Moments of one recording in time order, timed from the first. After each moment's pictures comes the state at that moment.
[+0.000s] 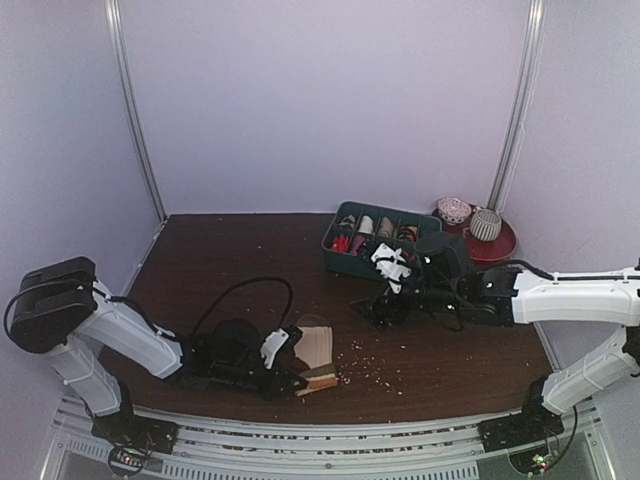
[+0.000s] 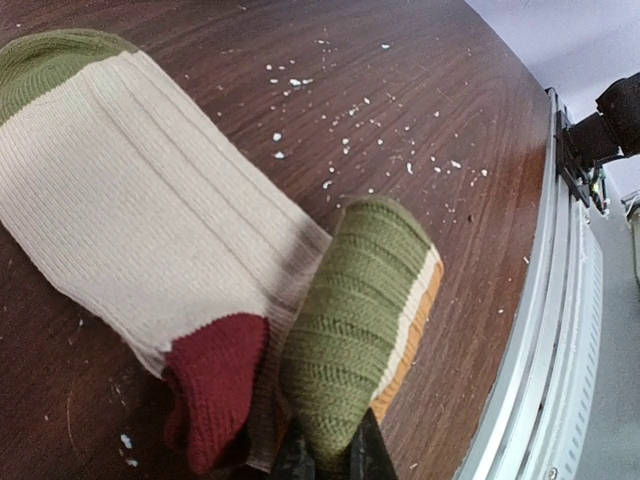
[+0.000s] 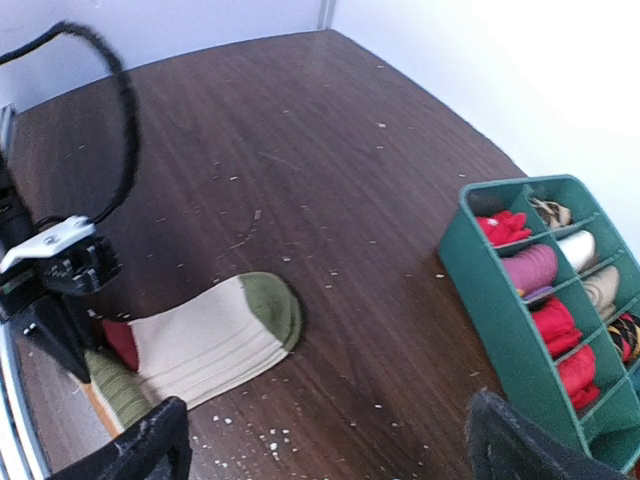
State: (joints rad) left arm -1.11 1.62 0.45 0.50 0.21 -0.49; right arm 0.93 1.31 0.85 -0.03 0.09 -0.13
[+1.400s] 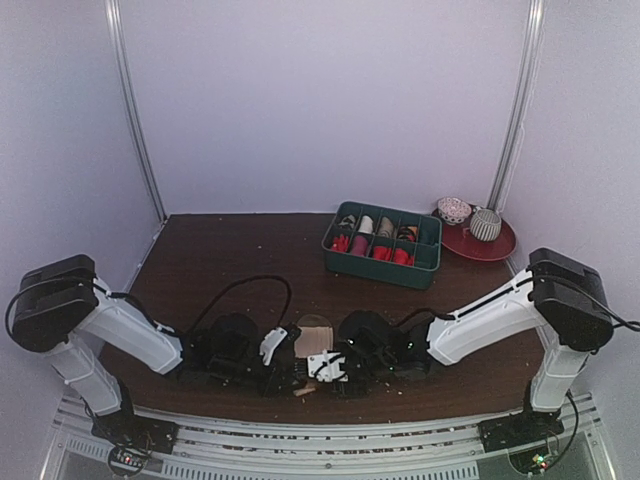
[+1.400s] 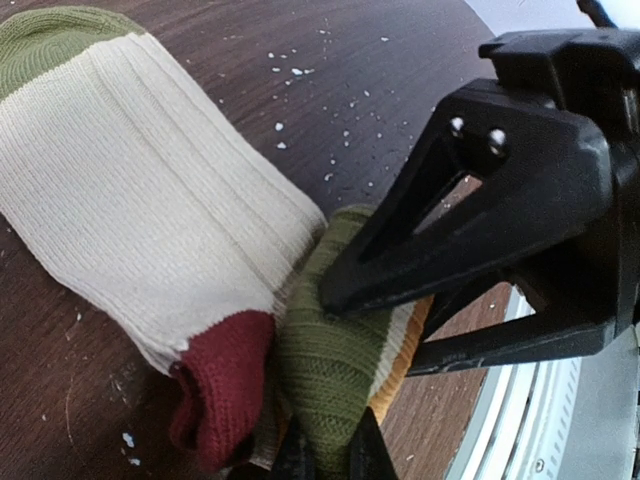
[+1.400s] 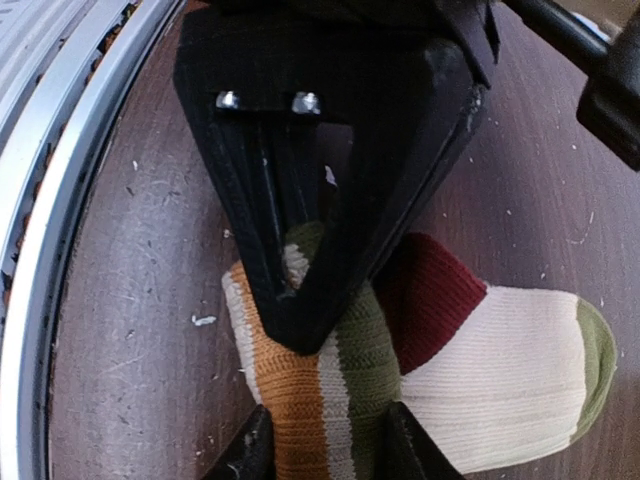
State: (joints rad) left arm -1.06 1.62 0.46 0.48 0.30 -0.49; right arm 1.17 1.80 0.85 0.17 -0.11 -0.53
